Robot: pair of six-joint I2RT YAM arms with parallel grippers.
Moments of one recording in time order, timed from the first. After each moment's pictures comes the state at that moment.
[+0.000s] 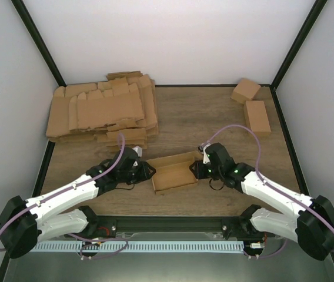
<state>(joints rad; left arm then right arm) -0.81 1.06 0.58 -0.30 0.16 -1.02 0.68 1.07 0.55 -0.30 -0.15 0.54</state>
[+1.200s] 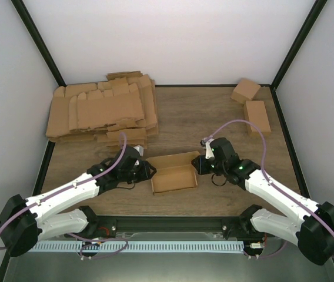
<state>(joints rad) -0.82 1.07 0.62 -0.35 0.13 -0.99 0.62 1.02 0.62 -0.37 -0.19 0.47</state>
